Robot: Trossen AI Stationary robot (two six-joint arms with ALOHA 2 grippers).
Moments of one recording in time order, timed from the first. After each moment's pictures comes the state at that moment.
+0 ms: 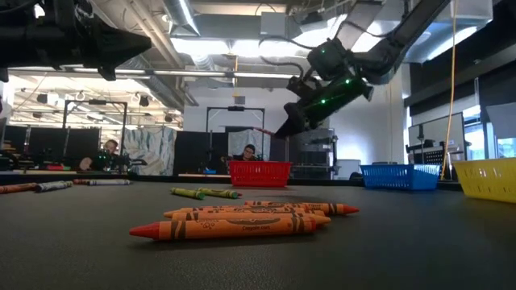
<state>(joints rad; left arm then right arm) -0.05 0.40 0.02 0.61 -0.35 0.04 -0.48 1.74 0.92 0.36 0.04 -0.19</state>
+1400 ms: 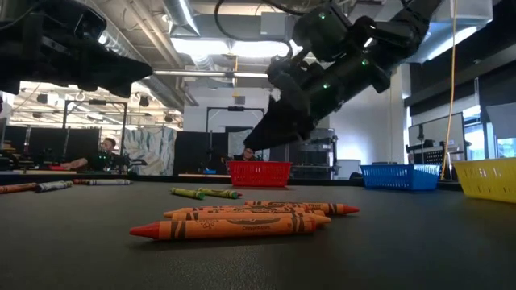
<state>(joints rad) -0.05 0.66 0.02 0.61 -0.04 0.05 0.01 1.82 0.91 0.34 0.11 0.17</state>
